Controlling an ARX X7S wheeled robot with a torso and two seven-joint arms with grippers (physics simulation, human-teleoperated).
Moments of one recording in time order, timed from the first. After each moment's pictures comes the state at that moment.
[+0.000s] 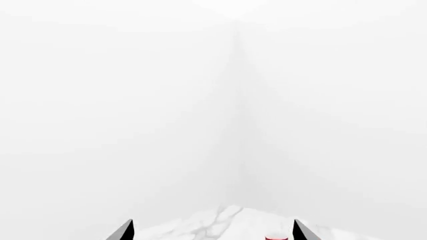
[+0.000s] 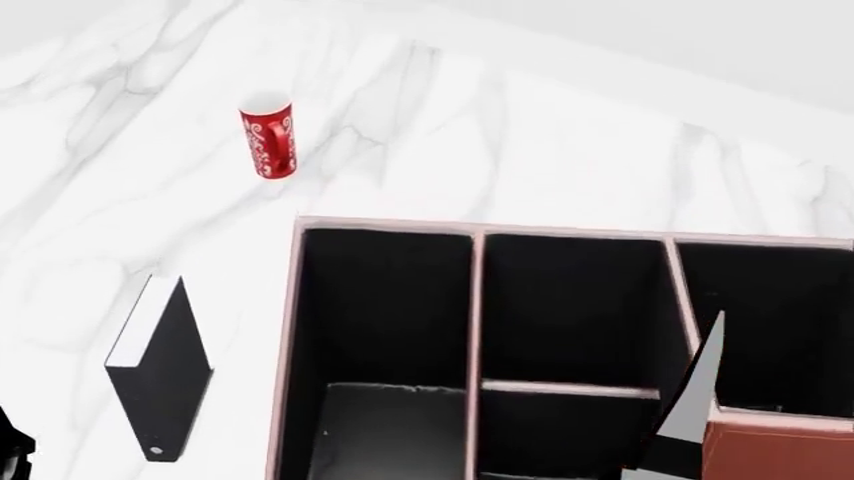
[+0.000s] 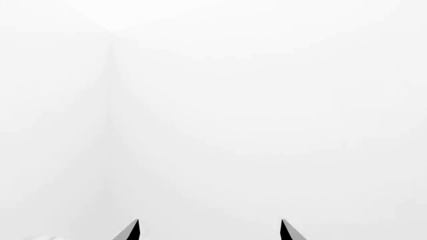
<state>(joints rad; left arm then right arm) 0.01 -0.37 0.07 0.95 -0.18 -0.51 -0.52 -0.11 0.41 0.06 -0.97 0.31 0.34 0.48</state>
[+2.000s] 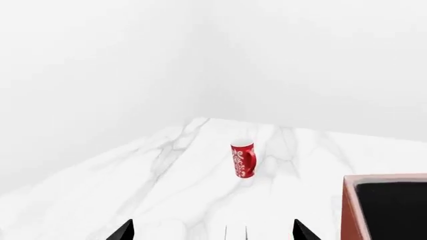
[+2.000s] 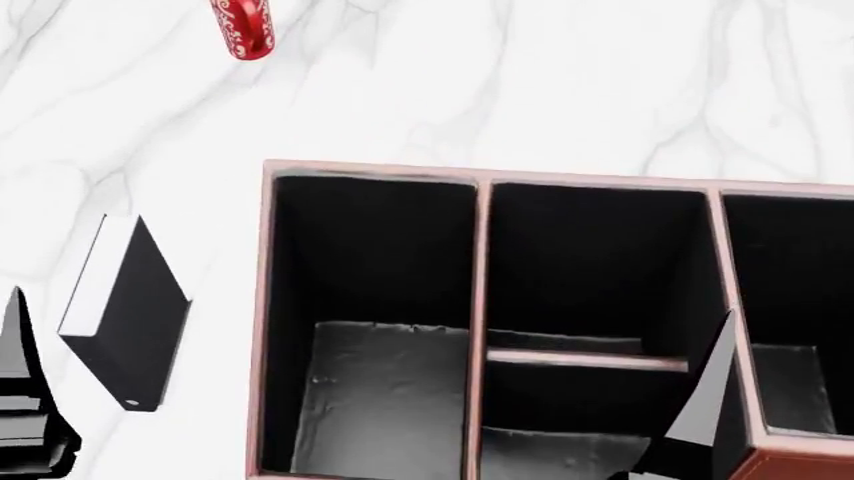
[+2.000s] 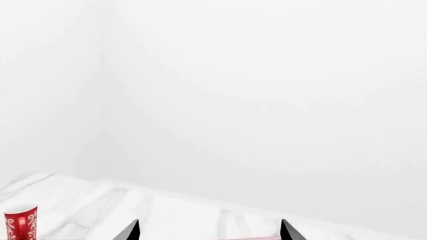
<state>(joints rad) -0.11 -0.44 0.06 0.91 -0.38 -0.67 -0.49 -0.12 0.46 0.05 -1.00 0.34 0.34 0.54</state>
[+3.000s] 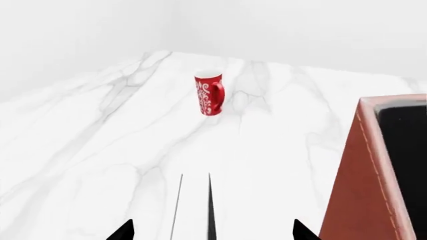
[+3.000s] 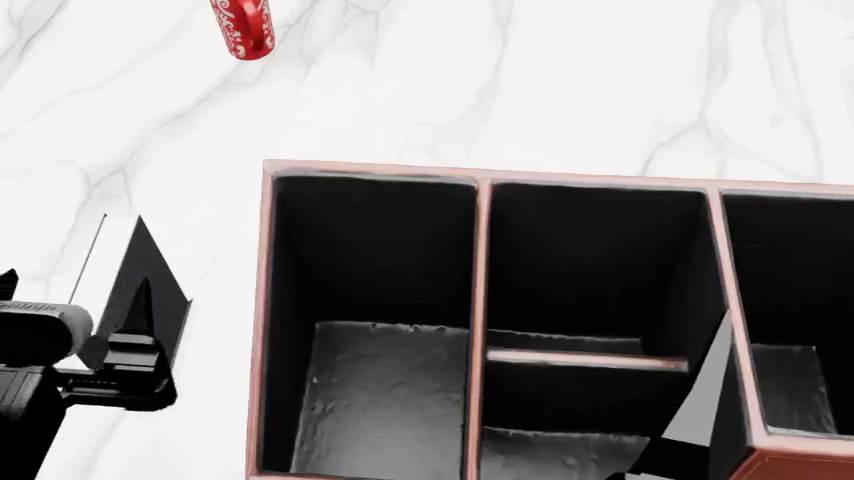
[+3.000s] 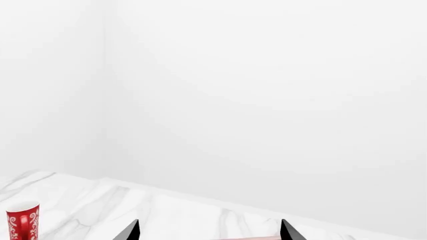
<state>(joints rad) -0.37 -0.38 0.17 0.39 -0.43 -0.63 -0.31 -0.12 0.49 0.04 -1.00 0.35 0.33 0.57</state>
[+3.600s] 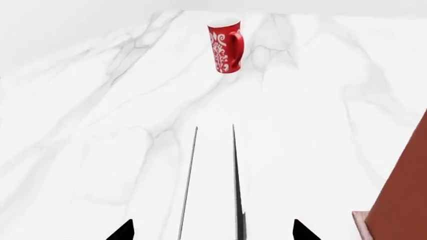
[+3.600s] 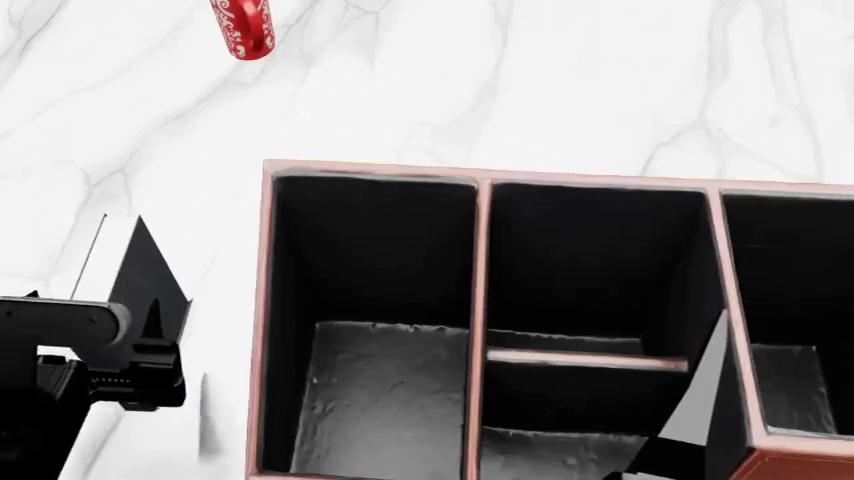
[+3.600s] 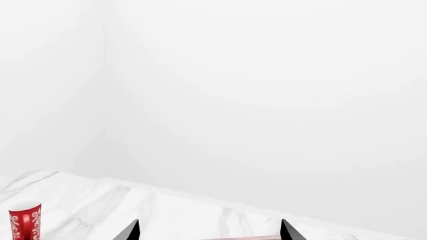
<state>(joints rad) -0.47 -0.35 0.23 0.04 -0.35 -0.52 -0.27 -0.12 0.51 0.02 -0.99 0.36 0.32 0.58</state>
